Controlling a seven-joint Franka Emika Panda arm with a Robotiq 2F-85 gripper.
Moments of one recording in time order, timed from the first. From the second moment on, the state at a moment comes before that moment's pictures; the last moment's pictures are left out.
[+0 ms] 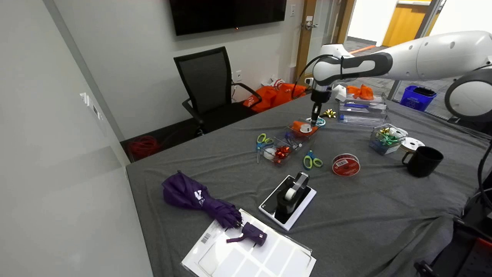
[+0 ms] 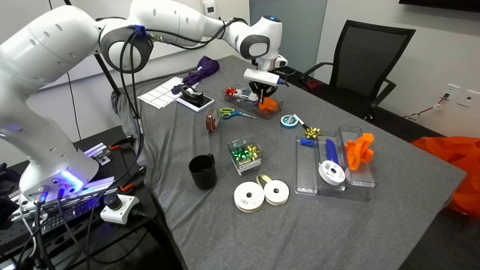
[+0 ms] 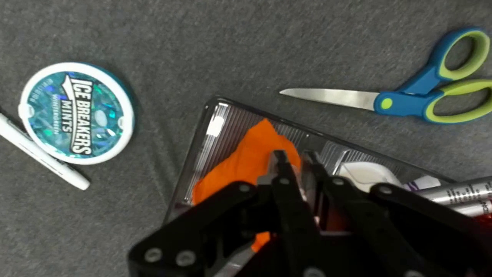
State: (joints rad) arm -0.17 1.15 0.05 -0.82 0.04 1.91 -0.75
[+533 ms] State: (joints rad) arm -0.16 1.04 0.05 -0.99 0.04 1.95 -0.78
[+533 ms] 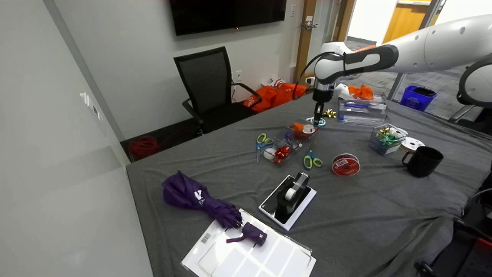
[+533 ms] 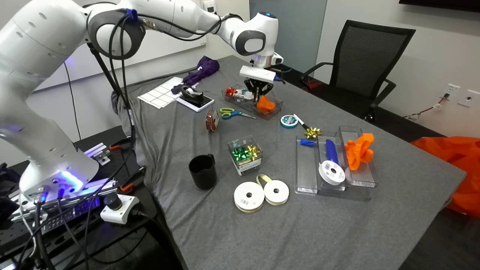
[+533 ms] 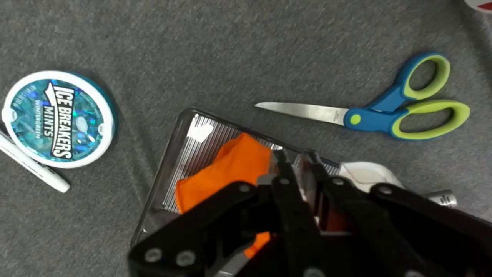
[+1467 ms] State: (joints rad) arm -0.18 0.96 0.13 -1.18 0.17 2.02 -0.70
